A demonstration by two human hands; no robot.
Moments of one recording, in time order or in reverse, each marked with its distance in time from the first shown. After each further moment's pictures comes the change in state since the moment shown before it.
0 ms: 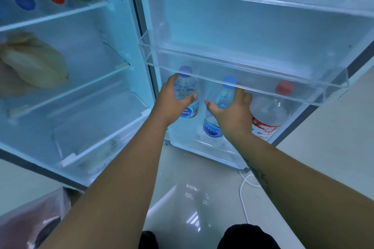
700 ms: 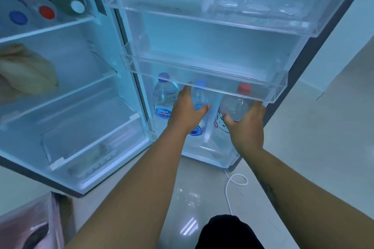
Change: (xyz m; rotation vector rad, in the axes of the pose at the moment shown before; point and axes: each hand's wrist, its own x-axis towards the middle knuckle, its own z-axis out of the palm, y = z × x) left_hand -0.040 0.065 0.076 0.098 -0.039 0.040; right_hand -0.016 0.057 -0.078 -0.001 0.174 0.034
